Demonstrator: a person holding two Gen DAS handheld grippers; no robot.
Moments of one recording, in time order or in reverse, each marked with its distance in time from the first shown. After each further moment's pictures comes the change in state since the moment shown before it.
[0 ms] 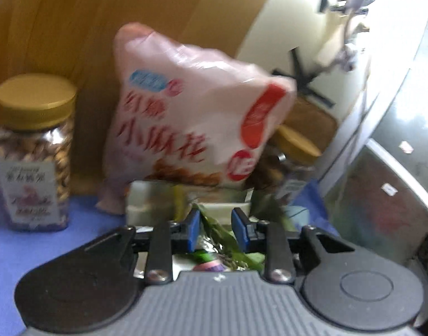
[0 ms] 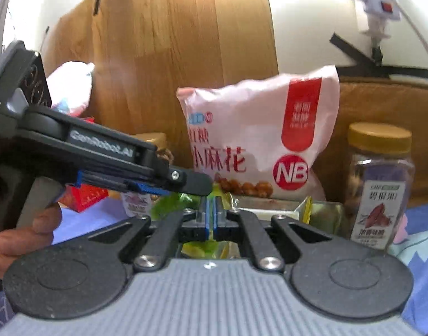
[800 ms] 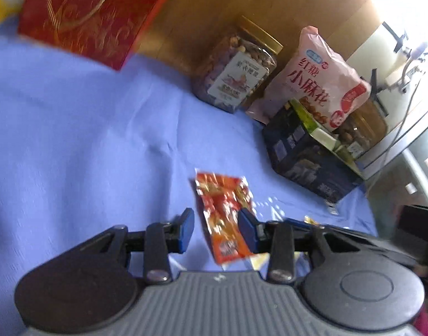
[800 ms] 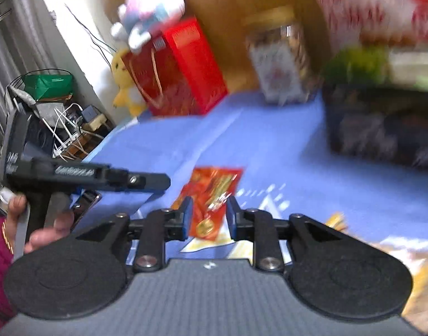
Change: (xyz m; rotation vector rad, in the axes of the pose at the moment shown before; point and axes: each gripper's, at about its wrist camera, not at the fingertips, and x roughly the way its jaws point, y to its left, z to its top) left arm -0.183 0.125 -0.138 -0.329 0.067 0.132; right arm 0.016 0.115 -0.064 0.230 0.473 0.393
